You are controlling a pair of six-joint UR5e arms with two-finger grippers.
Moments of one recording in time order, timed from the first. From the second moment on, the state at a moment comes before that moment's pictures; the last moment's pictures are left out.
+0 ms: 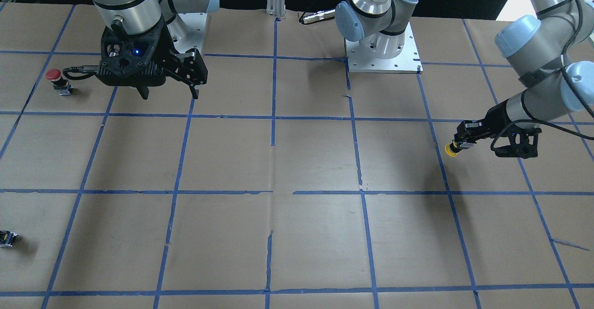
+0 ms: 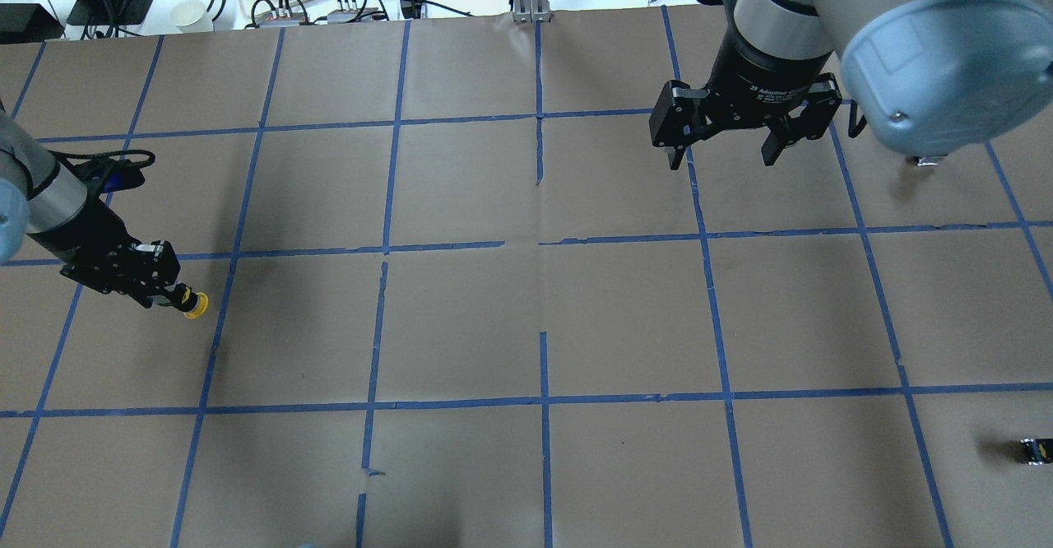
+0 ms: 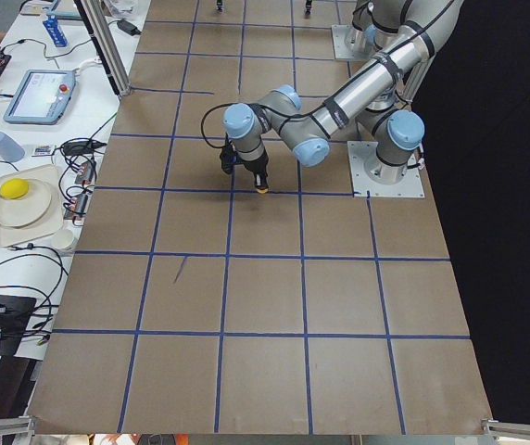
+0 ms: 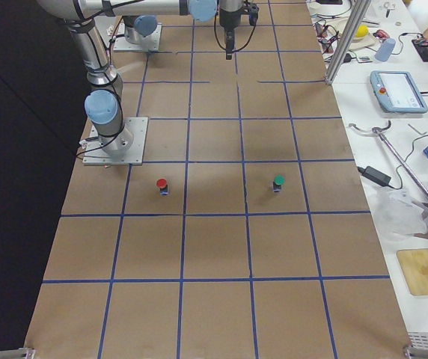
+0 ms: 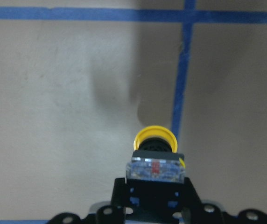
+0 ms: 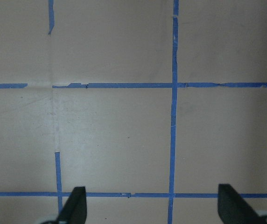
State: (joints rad) left arm -1.03 -1.75 -1.86 -1.39 1.54 0.48; right arm 1.67 -1.56 1.59 -1.63 -1.55 0.09
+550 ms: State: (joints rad) left arm -1.15 -1.80 -1.66 -1.73 1.05 0.29; right arm 1.65 -1.57 1.53 -1.59 -1.55 0.08
